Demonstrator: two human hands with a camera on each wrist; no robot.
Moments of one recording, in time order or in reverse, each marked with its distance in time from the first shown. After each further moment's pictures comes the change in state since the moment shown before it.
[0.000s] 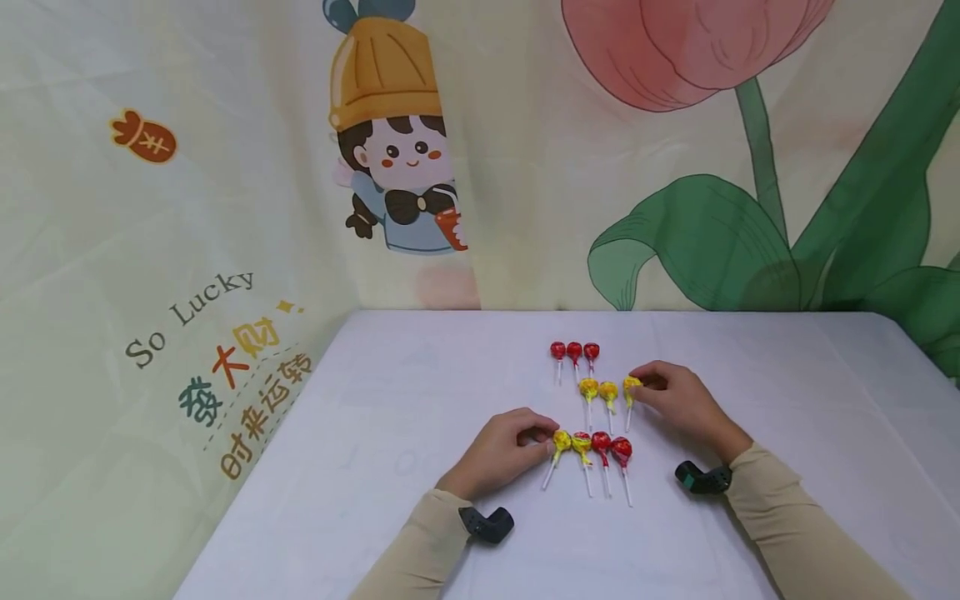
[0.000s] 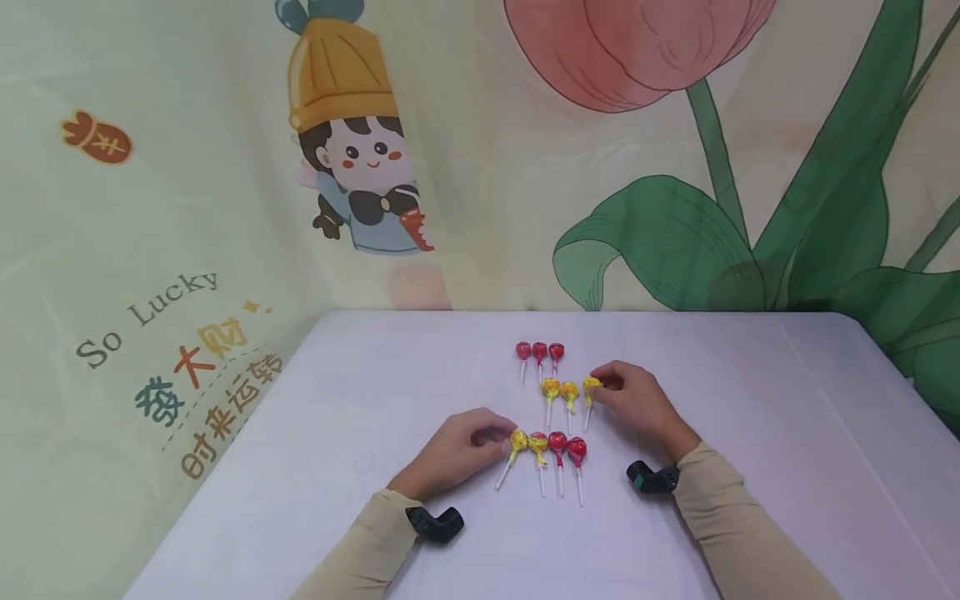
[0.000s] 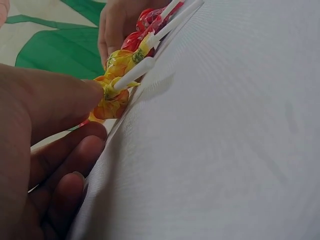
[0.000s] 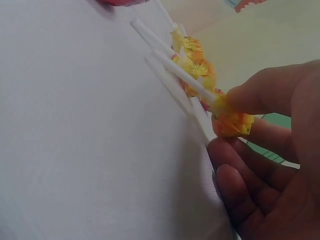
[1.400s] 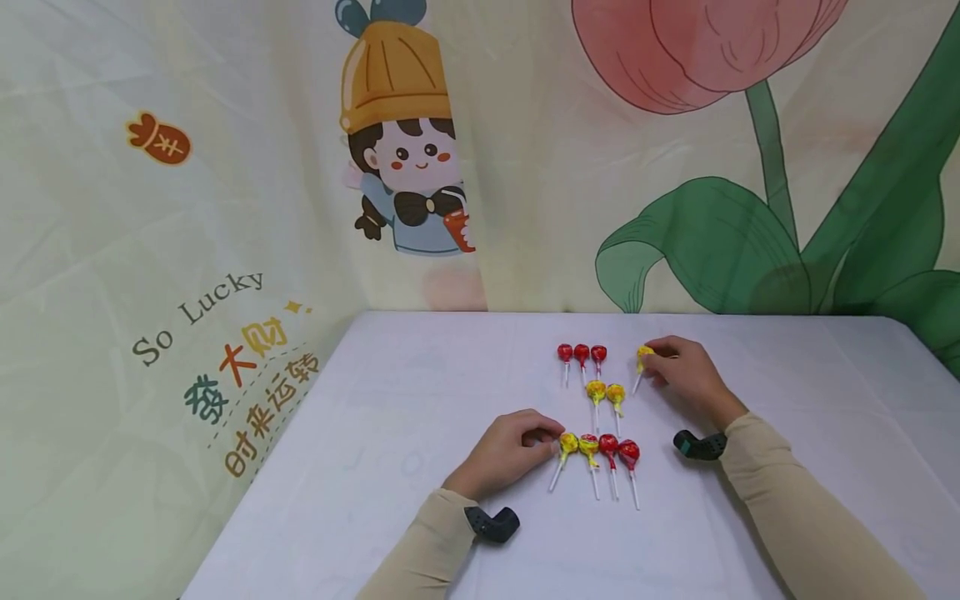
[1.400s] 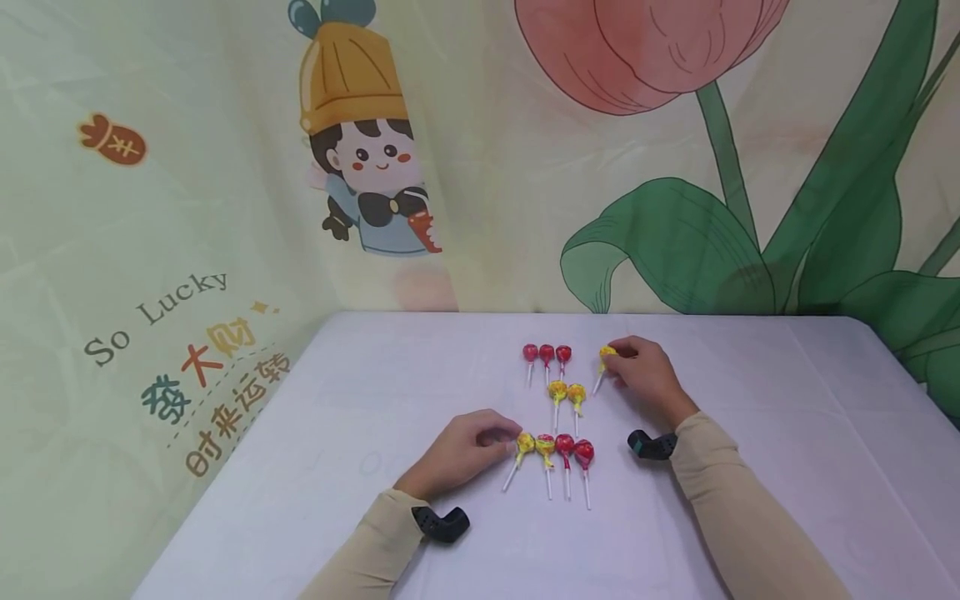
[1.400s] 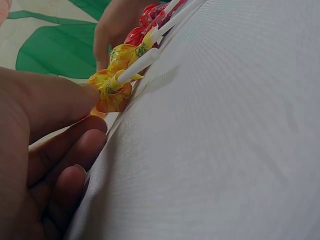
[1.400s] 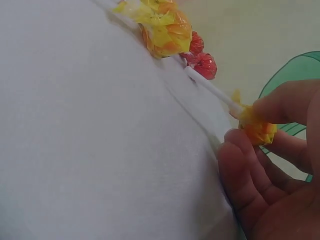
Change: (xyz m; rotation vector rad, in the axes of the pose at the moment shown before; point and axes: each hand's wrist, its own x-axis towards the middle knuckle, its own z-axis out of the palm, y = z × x) left_hand 0.000 -0.006 0.000 -0.049 0.015 0.015; right_hand 0.045 0.004 -0.012 0.158 0.051 0.116
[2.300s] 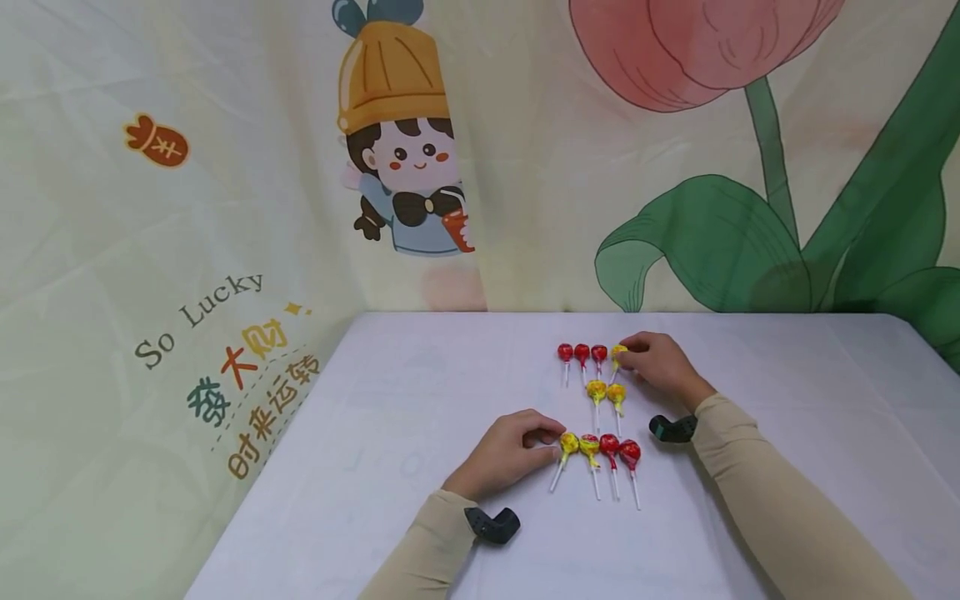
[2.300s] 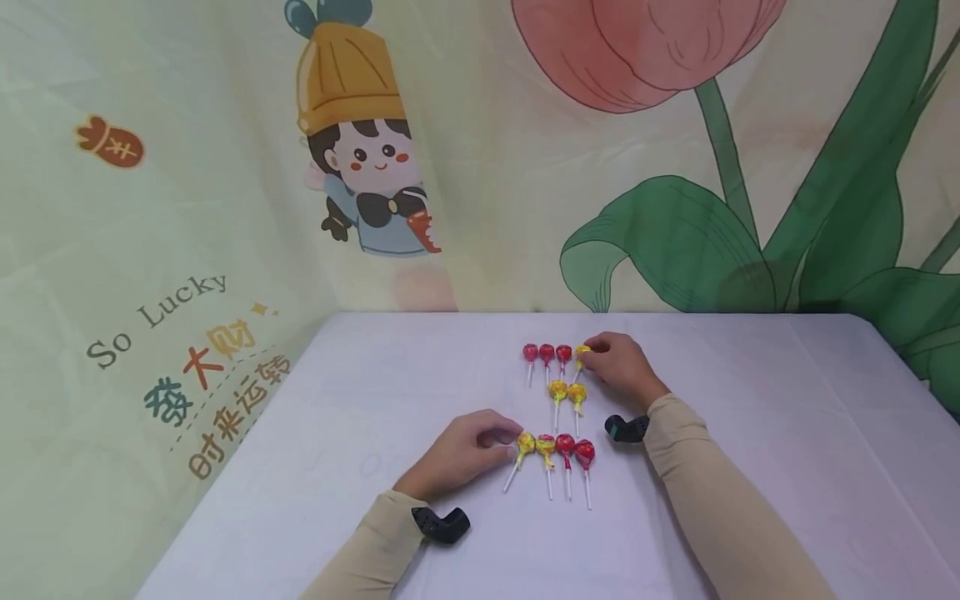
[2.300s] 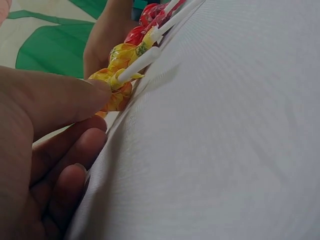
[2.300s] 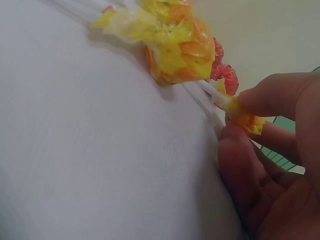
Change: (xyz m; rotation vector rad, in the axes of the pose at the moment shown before) left_hand 0.000 0.001 -0.002 -0.007 -0.024 -0.011; right_hand 0.018 -0.017 0.022 -0.089 -0.098 -0.022
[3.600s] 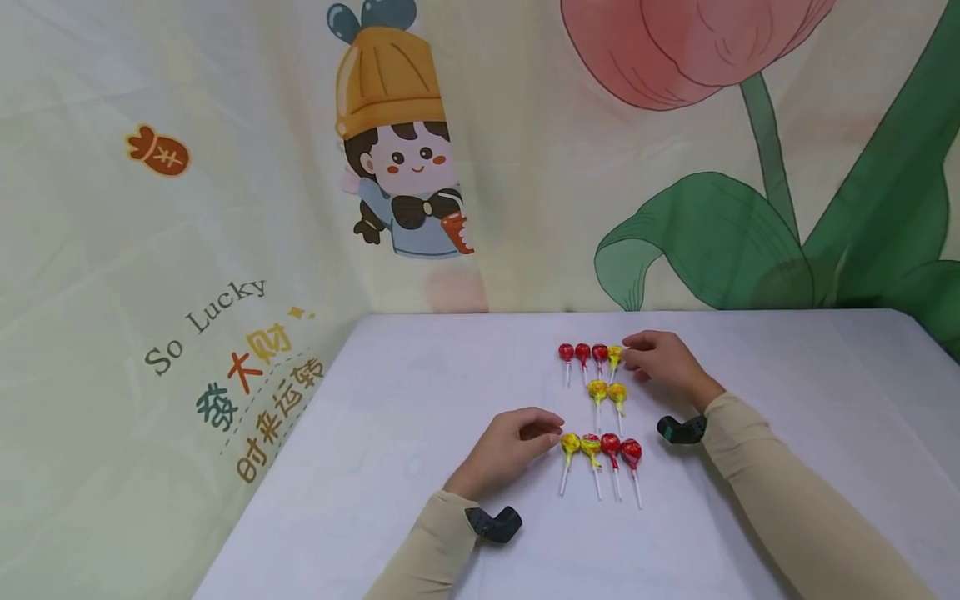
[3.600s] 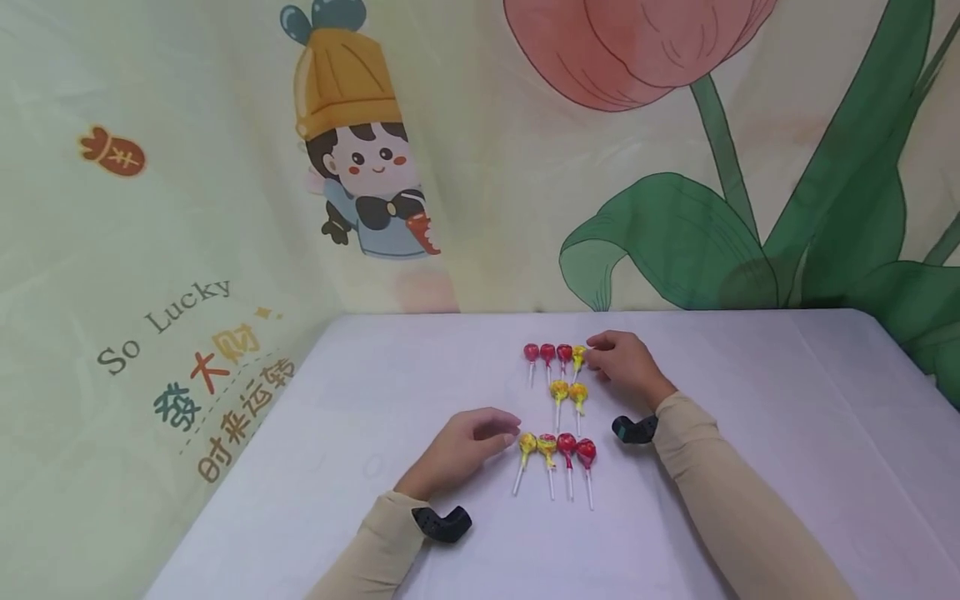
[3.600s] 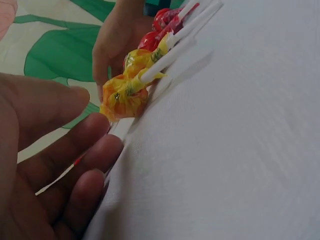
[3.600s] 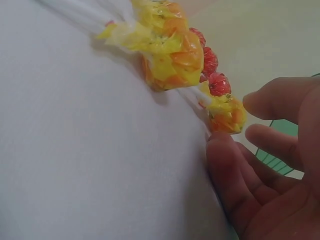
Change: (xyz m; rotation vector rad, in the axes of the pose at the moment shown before) left_hand -0.001 0.014 -0.005 -0.120 0.018 -0.136; right_hand -0.007 0.000 -0.009 0.056 -0.043 -0.017
